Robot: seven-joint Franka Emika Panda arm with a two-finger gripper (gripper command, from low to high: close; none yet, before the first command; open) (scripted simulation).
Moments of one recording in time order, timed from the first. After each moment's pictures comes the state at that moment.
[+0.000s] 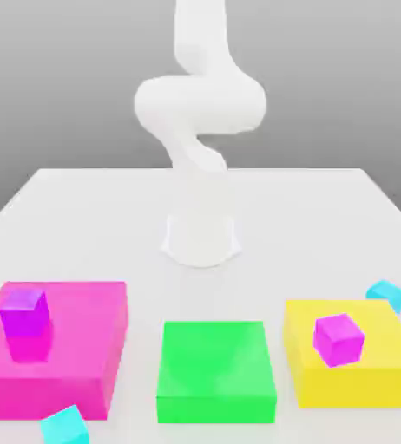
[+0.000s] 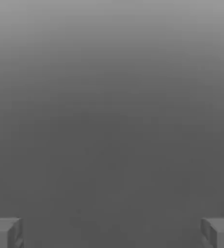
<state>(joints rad) 0.08 -0.73 0.00 -2.33 0.01 2.34 0.69</state>
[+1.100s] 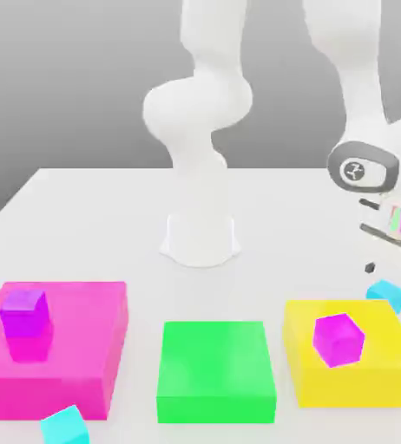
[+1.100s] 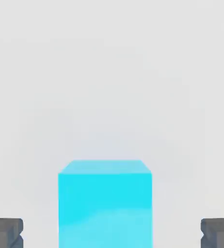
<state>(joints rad) 0.88 0.29 0.10 -2.67 -0.16 2.96 -0.30</state>
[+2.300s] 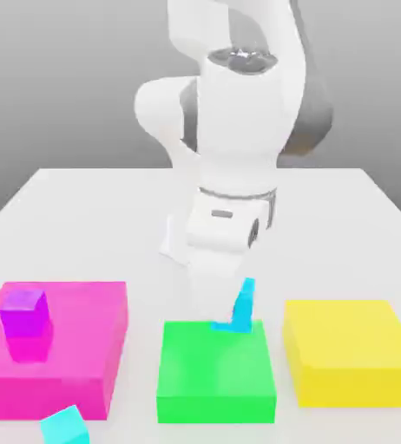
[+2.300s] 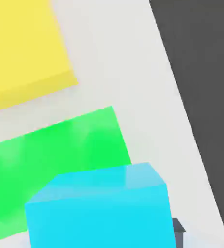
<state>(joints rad) 0.16 -0.13 -0.24 -2.59 -0.07 2.49 -0.32</state>
